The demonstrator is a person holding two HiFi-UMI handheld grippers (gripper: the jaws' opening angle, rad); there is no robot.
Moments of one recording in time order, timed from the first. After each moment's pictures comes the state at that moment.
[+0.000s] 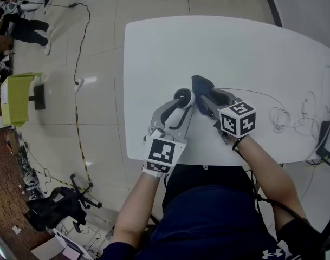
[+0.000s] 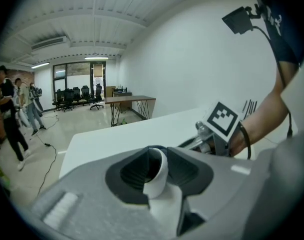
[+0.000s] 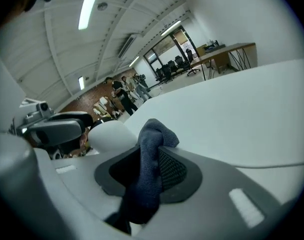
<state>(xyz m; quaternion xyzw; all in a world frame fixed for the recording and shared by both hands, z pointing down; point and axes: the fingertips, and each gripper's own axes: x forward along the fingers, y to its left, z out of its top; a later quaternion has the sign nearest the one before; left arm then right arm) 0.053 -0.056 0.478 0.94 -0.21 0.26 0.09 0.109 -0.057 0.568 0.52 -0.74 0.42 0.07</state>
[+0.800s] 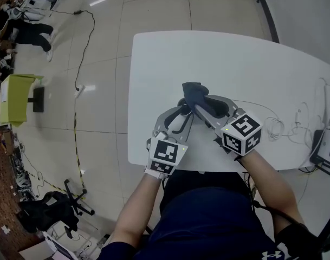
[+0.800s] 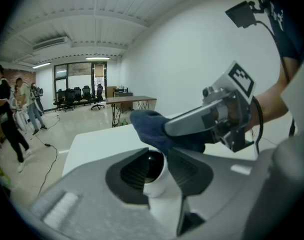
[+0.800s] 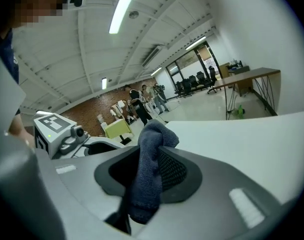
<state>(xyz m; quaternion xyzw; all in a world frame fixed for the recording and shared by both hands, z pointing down) 0.051 -0.056 0.479 0.94 -0.21 0.26 0.09 0.086 -0.069 0.457 0.49 -0.82 0.30 0.05</state>
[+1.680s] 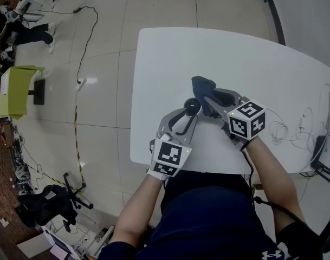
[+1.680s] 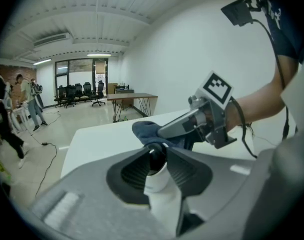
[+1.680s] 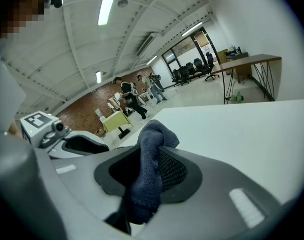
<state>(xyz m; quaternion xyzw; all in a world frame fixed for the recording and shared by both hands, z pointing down) 0.044 -0.058 0.489 0.93 -0.22 0.27 0.11 0.105 -0.093 0.510 0.47 -0.80 0.36 0.09</state>
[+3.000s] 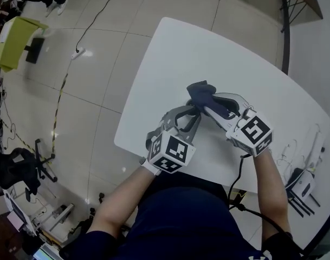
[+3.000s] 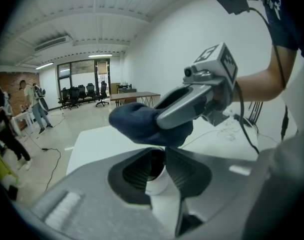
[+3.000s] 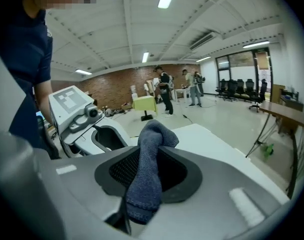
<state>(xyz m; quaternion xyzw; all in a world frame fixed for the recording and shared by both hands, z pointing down) 0.063 -0.054 0.480 0.92 -0.23 0.29 0.09 0.073 -0.086 0.438 0.30 -0.92 0.16 0.21</state>
